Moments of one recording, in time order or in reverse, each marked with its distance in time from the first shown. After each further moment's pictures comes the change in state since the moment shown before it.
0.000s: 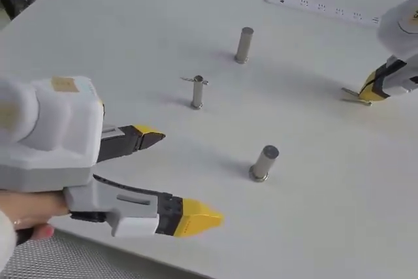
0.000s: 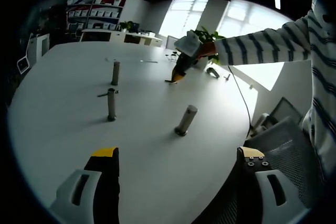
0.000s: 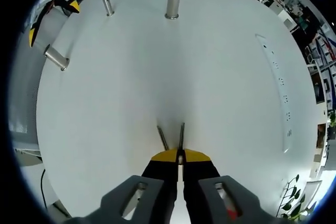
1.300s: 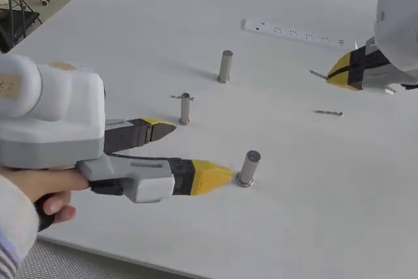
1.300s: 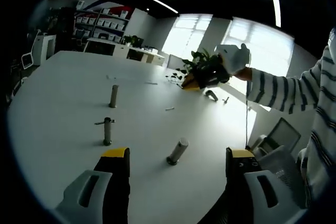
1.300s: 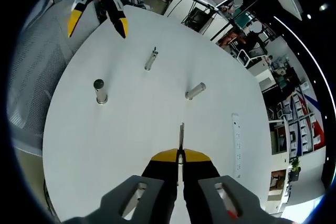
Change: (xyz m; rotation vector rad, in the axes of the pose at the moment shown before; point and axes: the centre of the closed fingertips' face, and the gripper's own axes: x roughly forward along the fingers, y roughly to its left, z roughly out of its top) left arm -0.001 -0.012 0.053 -0.072 -0.163 -0.008; right arm -0.125 0.080 0.093 -0.276 -0.321 -0.318
